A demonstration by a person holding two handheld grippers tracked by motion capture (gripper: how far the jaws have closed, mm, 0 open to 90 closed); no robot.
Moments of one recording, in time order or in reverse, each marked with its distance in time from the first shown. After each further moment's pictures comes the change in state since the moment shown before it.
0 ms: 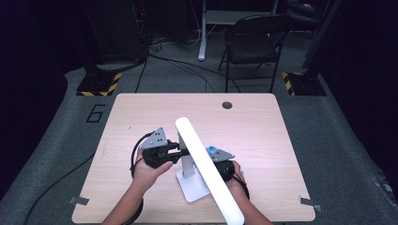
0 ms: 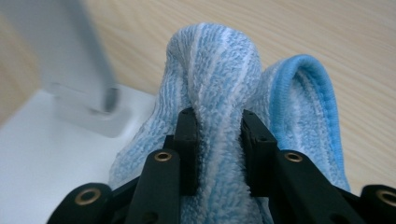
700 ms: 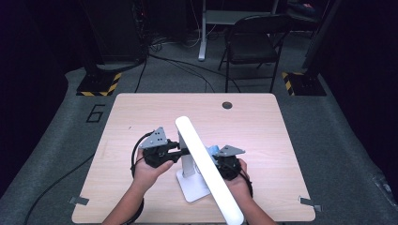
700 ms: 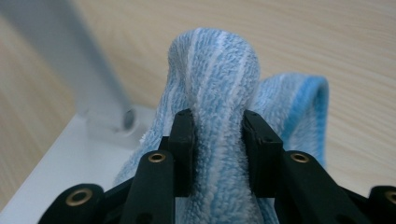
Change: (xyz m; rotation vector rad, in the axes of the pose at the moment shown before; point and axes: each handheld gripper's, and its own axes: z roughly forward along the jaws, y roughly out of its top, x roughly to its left) left arm 0.001 0.000 0.001 -0.001 0.002 -0.005; right arm -0.011 0.007 -0.017 -0.035 0.069 0.138
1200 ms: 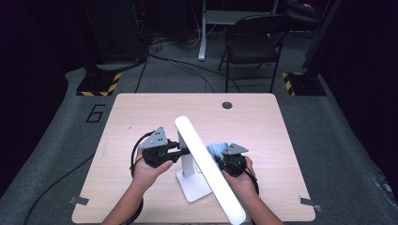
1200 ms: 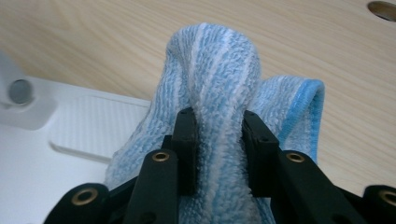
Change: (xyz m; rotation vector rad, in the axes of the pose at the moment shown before) left arm -0.001 0.002 0.000 0.012 0.014 0.021; right arm -0.031 -0.013 0.007 0.027 -0.128 -0.045
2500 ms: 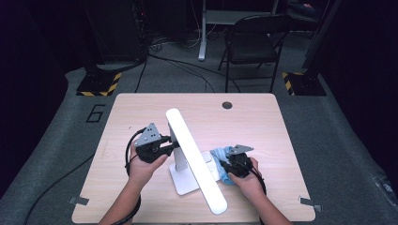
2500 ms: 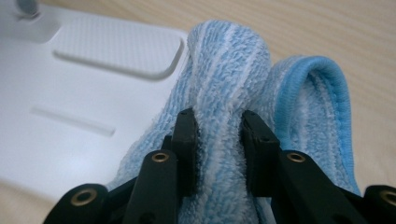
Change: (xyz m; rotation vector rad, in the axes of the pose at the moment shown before) left arm 0.016 -0.005 -0.012 -0.002 0.135 -0.010; right arm -0.016 -0.013 -0.006 0.107 0.062 0.042
